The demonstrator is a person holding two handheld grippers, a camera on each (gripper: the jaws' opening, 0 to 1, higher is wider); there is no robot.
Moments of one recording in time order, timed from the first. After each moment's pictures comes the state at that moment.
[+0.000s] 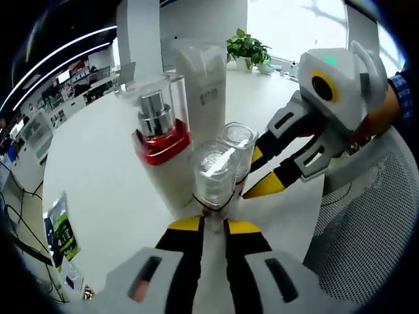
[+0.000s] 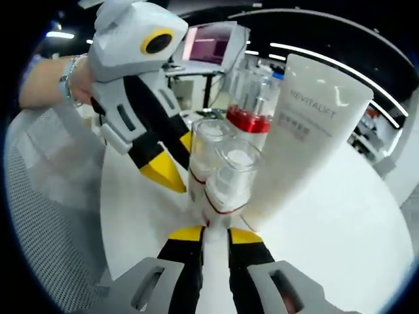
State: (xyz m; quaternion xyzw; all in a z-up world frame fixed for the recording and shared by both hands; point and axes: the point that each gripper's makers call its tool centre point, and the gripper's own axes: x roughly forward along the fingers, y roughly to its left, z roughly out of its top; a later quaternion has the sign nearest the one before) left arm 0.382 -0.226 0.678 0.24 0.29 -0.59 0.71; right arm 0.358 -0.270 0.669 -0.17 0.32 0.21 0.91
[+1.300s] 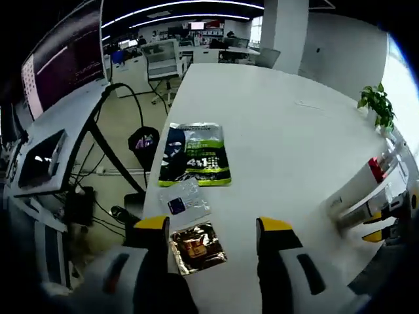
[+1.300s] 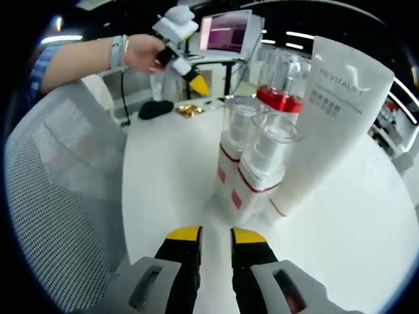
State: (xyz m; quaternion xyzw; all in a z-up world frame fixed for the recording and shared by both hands) left arm 0.544 -0.036 0.672 0.13 0.44 -0.20 0.86; right arm 0.333 -0.255 0.653 -0.15 0.37 0.27 0.88
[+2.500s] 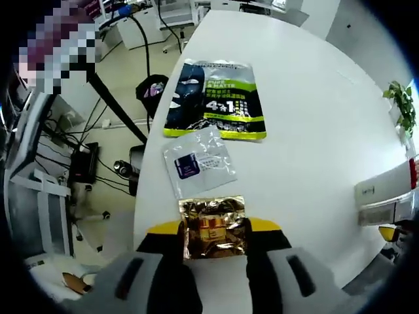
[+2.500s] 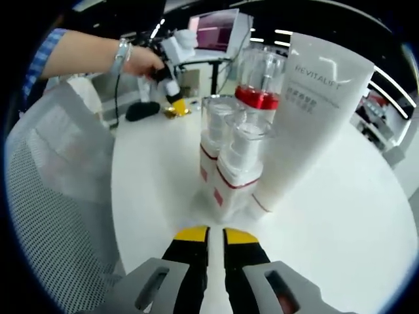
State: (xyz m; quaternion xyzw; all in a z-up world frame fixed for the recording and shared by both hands) left arm 0.533 -0.025 0.630 0.10 0.56 -0.17 0.81; right arm 0.338 -0.268 0.657 -0.15 0.37 0.24 0.88
